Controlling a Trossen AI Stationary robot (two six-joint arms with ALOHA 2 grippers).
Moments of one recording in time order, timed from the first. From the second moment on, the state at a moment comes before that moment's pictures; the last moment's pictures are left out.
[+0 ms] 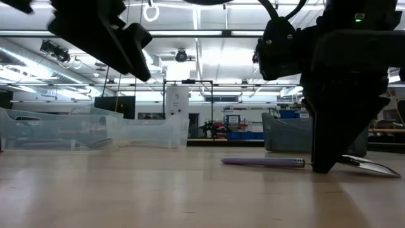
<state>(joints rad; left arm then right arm) -0.46 1.54 0.96 -0.30 -0.30 -0.15 0.51 2.00 1.25 -0.68 0.19 0.93</state>
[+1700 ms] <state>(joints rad) -0.58 1.69 0.96 -0.24 -0.74 0.15 0.41 1.92 1.28 -0.52 0.19 0.71</state>
